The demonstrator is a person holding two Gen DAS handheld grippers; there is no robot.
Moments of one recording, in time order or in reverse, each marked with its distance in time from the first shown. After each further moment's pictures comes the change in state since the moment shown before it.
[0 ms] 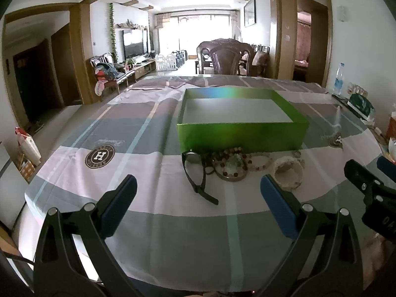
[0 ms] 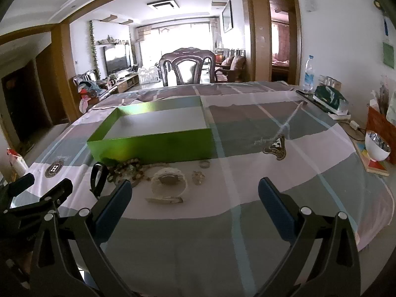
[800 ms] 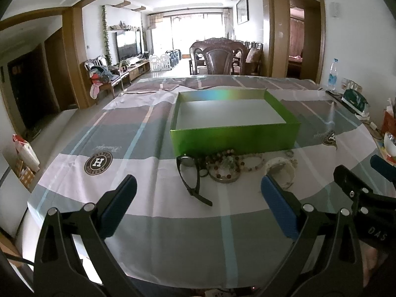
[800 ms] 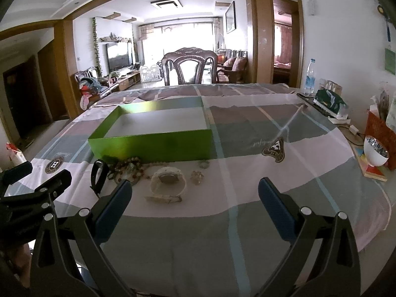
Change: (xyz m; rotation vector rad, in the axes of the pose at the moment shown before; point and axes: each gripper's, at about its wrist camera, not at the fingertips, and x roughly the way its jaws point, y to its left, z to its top) left arm -0.011 -0.003 0.011 0.041 0.017 -0.024; right arm -0.006 -0.003 0.005 -0.022 0.006 0.004
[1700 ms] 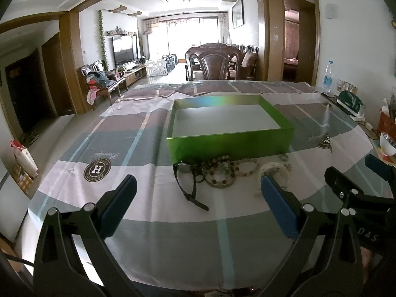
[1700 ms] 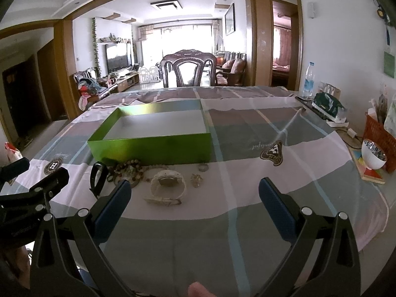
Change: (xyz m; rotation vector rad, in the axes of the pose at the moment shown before) left arm -0.011 -0.008 0.004 0.021 -0.033 -0.016; right arm -0.005 0.004 0.002 -0.011 -0.009 -0.011
